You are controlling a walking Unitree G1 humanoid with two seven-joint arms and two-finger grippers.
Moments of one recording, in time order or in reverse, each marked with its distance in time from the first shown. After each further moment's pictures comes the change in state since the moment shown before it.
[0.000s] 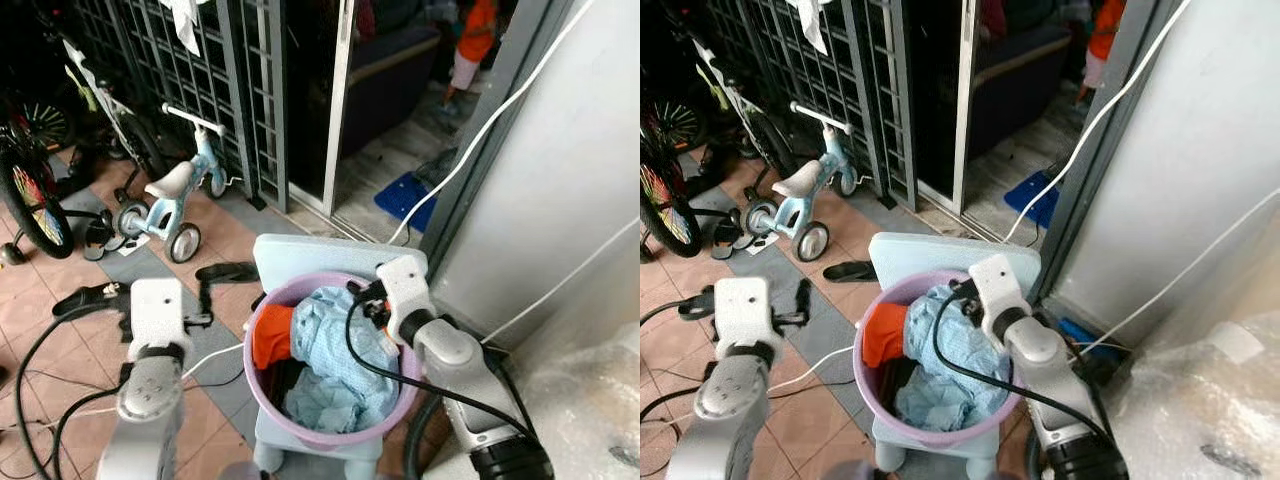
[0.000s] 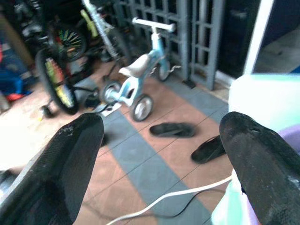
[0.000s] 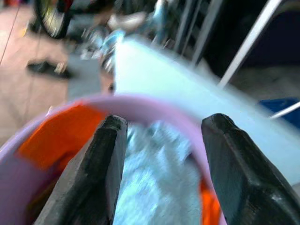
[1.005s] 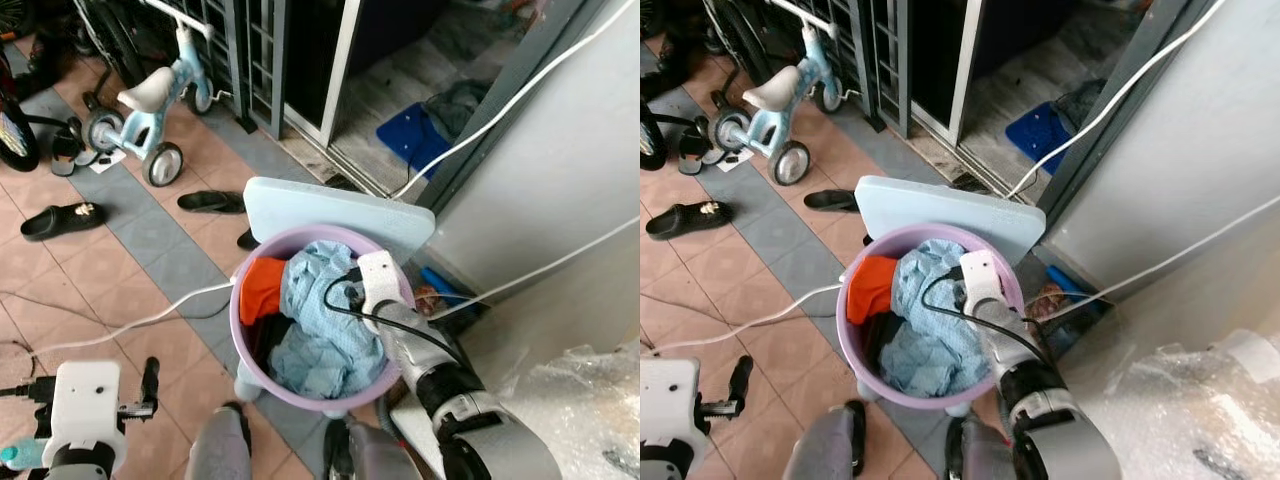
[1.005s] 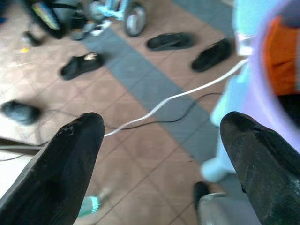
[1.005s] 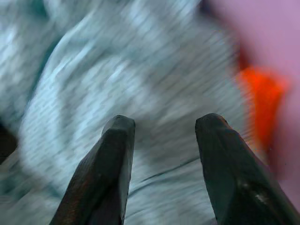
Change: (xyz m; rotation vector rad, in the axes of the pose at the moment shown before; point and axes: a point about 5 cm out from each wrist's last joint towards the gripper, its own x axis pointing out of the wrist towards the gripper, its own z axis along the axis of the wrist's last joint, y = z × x) left arm -0.089 0.031 -0.005 0.077 0.102 -0.043; right arm 0.065 0.013 -0.022 0.213 0.279 -0.226
